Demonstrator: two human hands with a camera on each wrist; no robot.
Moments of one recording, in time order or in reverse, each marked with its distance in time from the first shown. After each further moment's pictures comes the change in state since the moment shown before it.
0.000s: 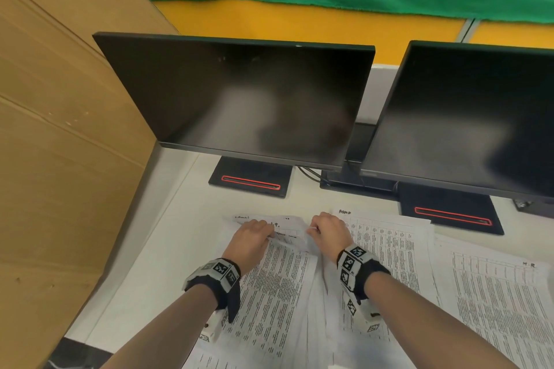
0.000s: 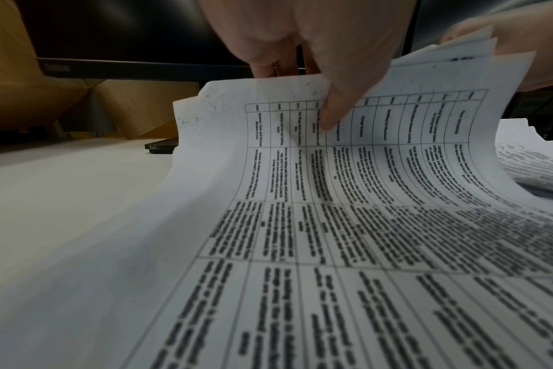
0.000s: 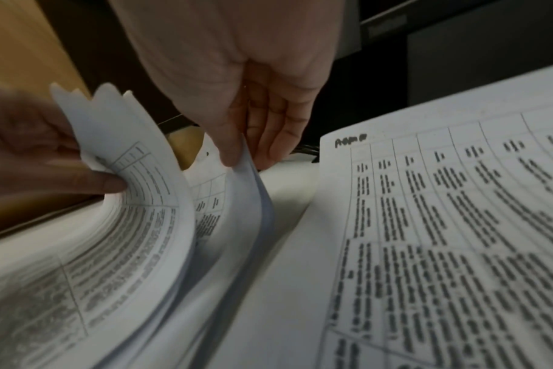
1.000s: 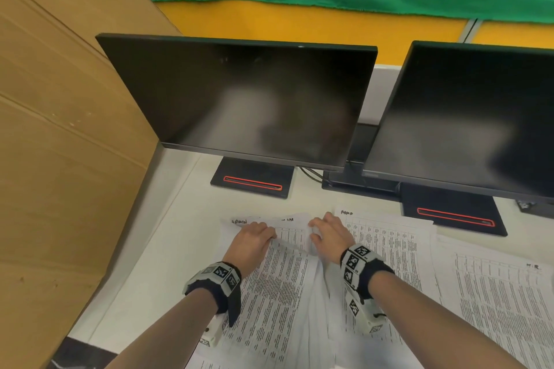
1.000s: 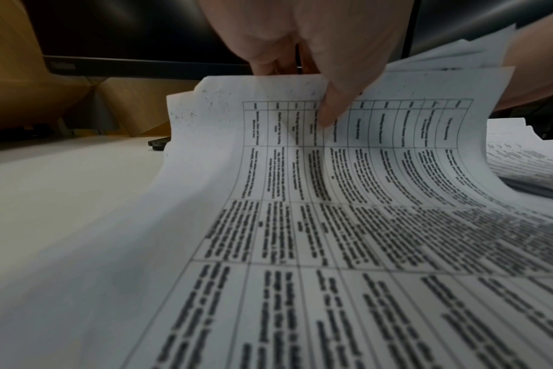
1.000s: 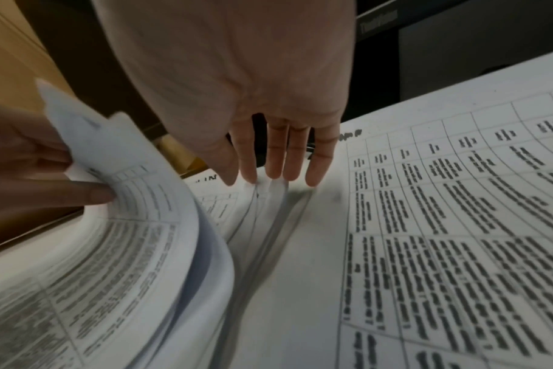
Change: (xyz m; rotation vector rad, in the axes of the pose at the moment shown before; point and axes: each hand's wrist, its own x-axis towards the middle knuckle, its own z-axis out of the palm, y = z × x) left_hand -0.008 0.002 -0.003 -0.027 0.089 0.047; right_hand -0.004 0.007 0.006 0.009 -0.147 0.031
